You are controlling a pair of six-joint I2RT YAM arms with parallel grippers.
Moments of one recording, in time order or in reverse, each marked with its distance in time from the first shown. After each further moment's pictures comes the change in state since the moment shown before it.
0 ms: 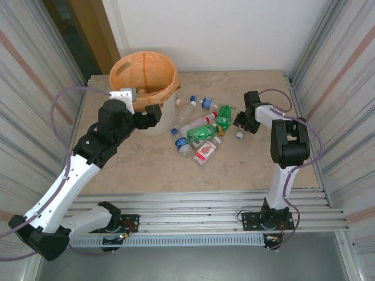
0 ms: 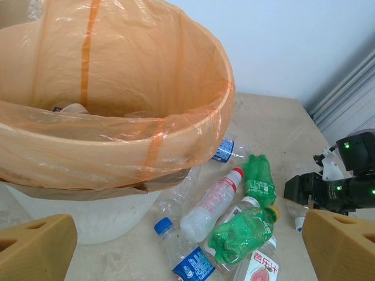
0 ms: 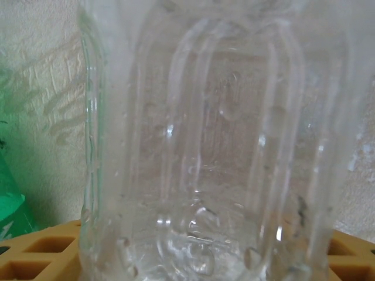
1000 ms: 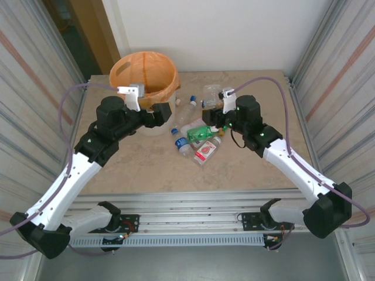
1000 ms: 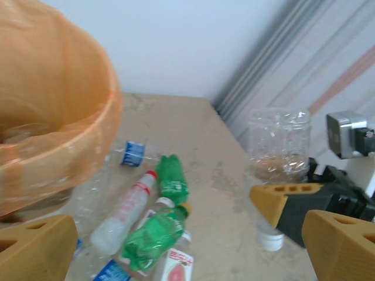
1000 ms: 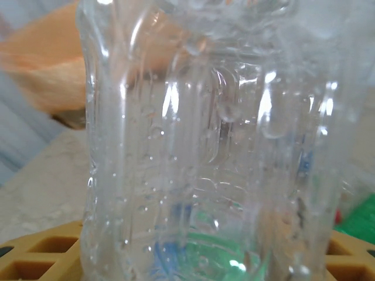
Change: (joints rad) left arm -0.006 0.032 0.016 0.163 0.327 -0.058; right arm 0.441 -0.768 -0.287 0.399 -0.189 -0.320
